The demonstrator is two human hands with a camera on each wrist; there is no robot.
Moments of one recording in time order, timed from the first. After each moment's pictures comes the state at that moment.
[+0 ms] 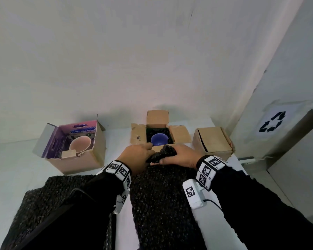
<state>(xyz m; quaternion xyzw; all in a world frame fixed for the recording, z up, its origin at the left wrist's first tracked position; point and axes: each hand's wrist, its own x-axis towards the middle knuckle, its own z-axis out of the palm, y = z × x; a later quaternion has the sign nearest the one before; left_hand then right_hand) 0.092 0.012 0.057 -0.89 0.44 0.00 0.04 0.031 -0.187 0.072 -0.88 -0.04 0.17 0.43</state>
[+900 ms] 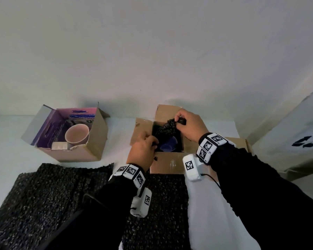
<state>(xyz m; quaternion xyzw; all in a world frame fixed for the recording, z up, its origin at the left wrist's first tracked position) 0.144 -0.033 -0.004 -0.94 0.15 -0.06 -0.31 0.183 -0.234 0.050 -0.93 -0.03 -0.01 0.36</state>
